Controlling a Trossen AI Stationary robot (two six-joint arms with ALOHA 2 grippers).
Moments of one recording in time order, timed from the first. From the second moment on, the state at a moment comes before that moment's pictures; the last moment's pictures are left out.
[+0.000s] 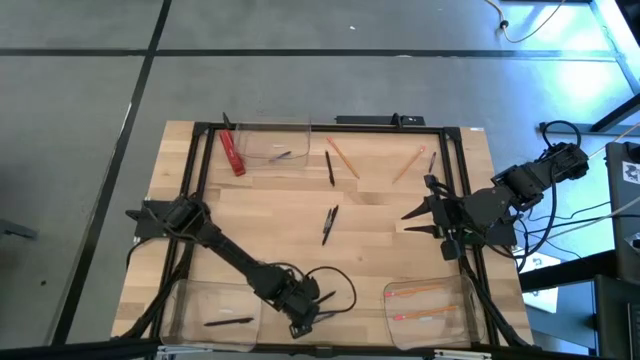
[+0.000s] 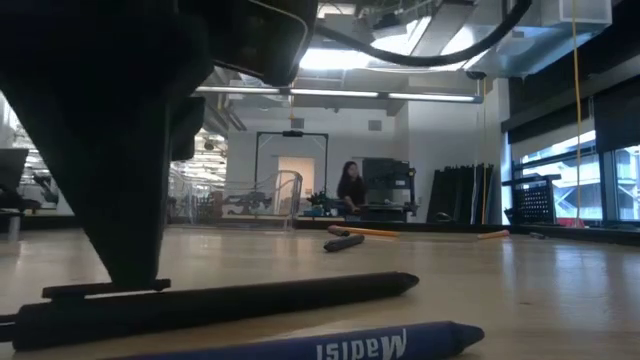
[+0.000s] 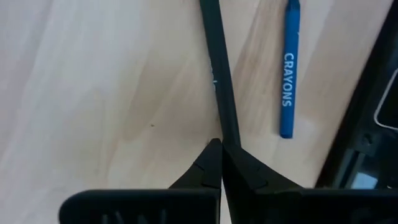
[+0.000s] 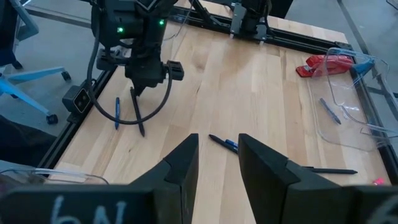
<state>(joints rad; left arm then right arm) -0.58 2.08 1.47 -0.59 -0.02 -1.01 0.53 0.97 1.21 -0.84 0.35 0.10</state>
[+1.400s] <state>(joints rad) -0.60 2.04 1.48 -0.58 -0.06 -0.91 0.53 0.97 1.21 -0.84 0.37 0.10</state>
